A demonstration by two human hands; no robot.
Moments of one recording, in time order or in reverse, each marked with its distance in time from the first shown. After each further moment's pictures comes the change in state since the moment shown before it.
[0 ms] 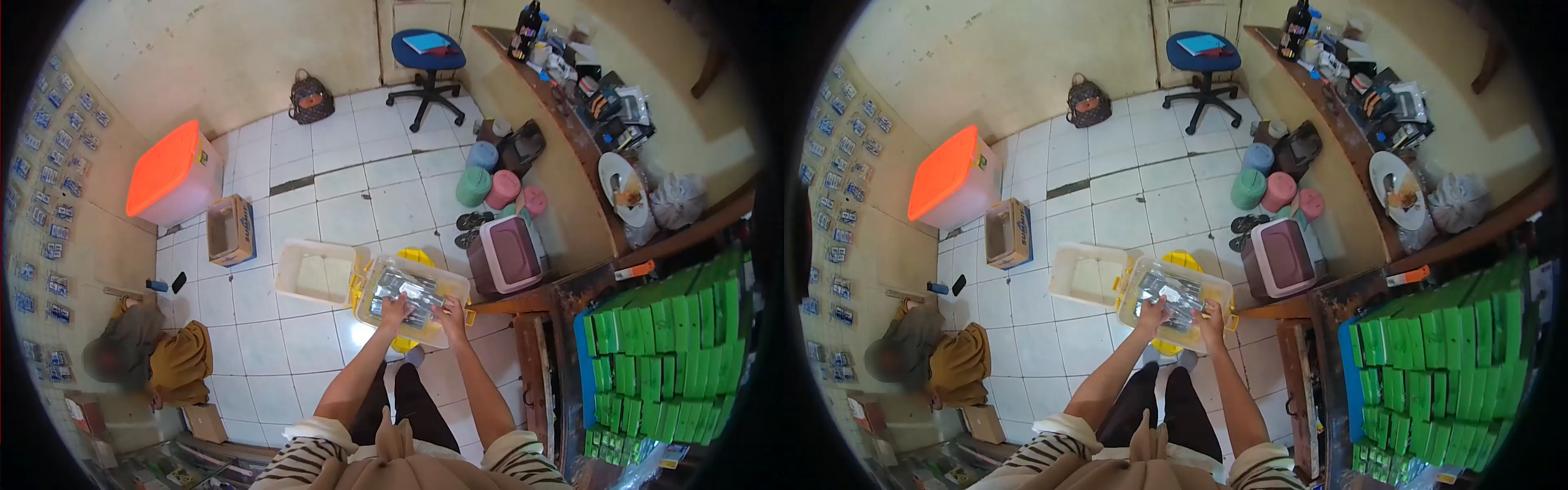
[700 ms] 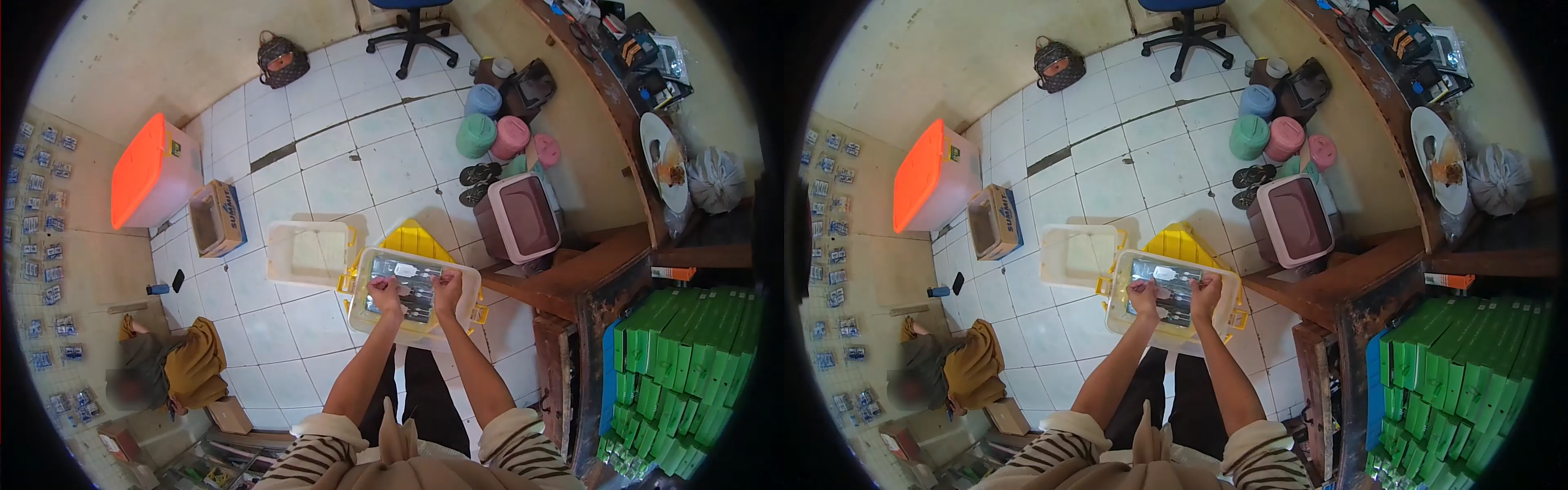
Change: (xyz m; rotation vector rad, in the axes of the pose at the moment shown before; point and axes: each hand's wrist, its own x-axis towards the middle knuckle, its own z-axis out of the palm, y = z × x) left_hand 0.083 -0.043 -0.003 -0.127 0.432 0.179; right_hand 0.081 0.053 0.035 -0.287 0.456 -0.228
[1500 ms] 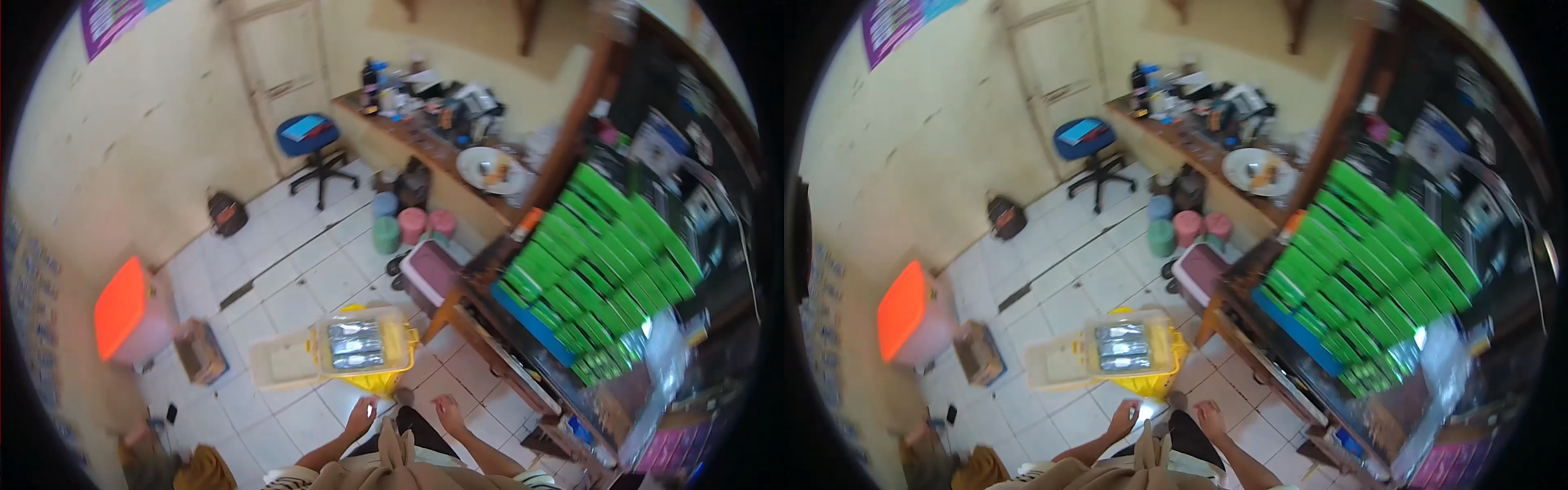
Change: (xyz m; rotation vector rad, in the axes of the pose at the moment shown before) left_hand -0.117 0.019 -0.190 0.979 -1.132 0.919; right_hand -0.229 0.017 -0.217 -0.255 -0.102 -0.287
